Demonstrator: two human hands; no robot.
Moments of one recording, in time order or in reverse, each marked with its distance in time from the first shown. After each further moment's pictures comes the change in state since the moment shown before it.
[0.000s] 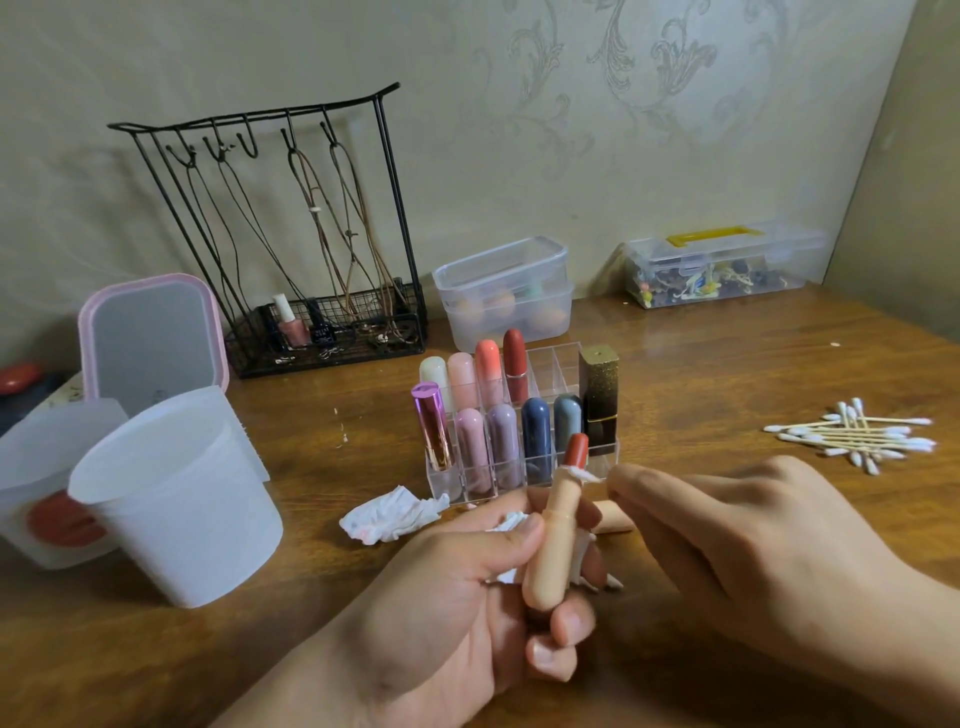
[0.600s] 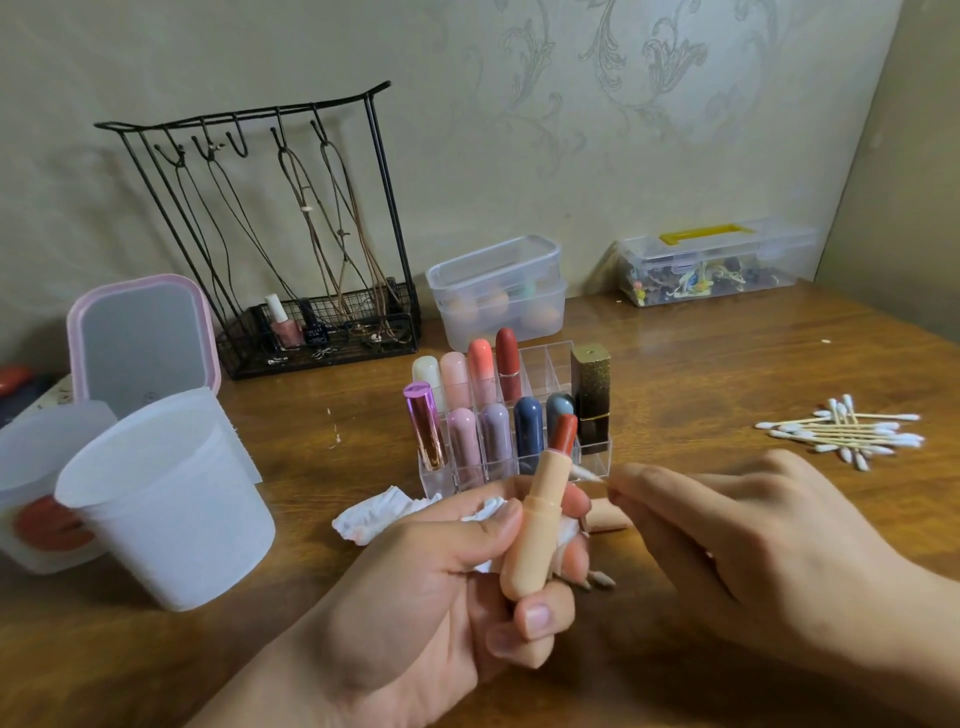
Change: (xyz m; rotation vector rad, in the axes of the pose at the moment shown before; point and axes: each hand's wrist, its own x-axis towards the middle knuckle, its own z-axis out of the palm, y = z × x) left_hand -0.001 0.003 -0.012 0.037 -0.002 0.002; right_hand -0.003 0.002 -0.004 0.017 -0.013 0.037
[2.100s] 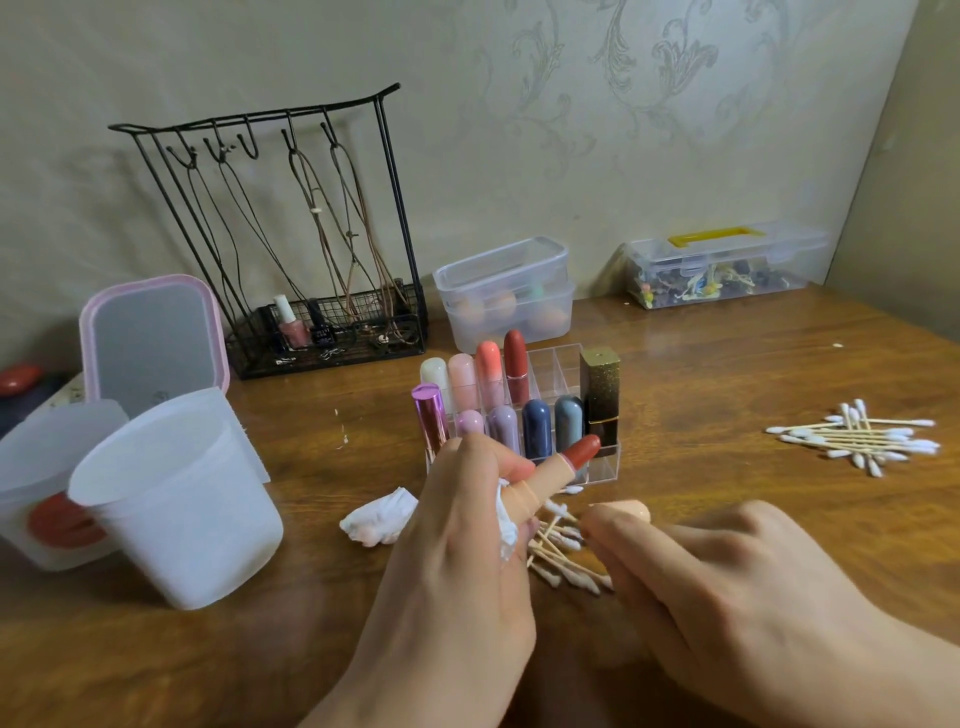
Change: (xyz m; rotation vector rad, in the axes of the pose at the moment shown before) left_hand -0.005 -0.010 0.024 1.592 0.623 0.639; right_hand 0.004 -0.027 0.010 -0.061 -0.011 -0.015
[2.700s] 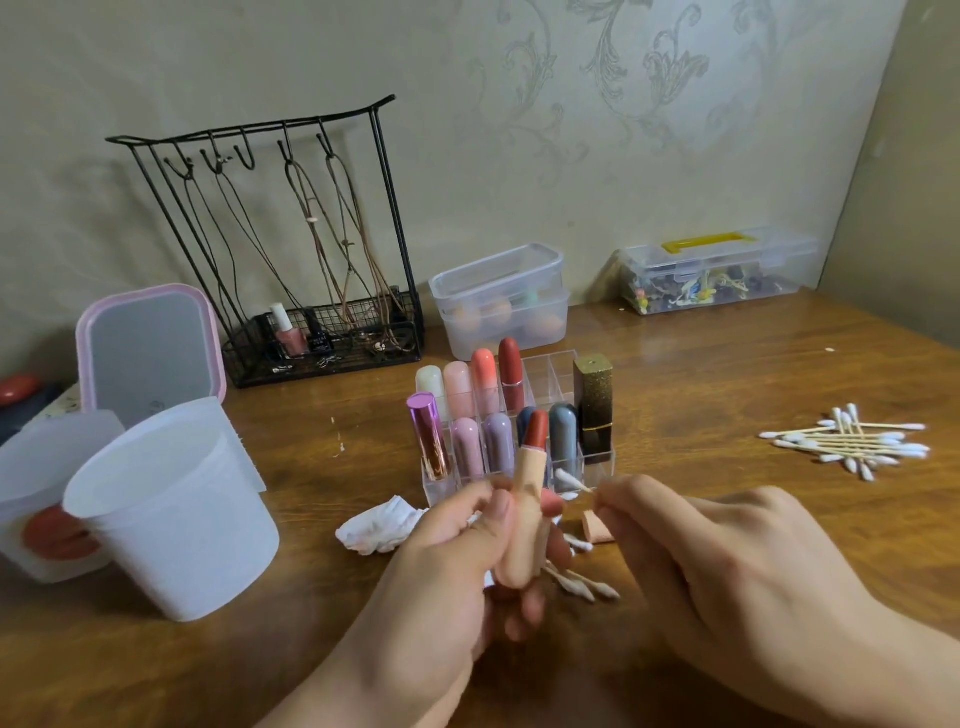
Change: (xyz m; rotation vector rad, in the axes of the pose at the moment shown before) left_hand 0.014 0.016 -0.006 -1.176 -0.126 -0.790; right_hand -0.003 0.009 0.001 0.032 0.062 0.141
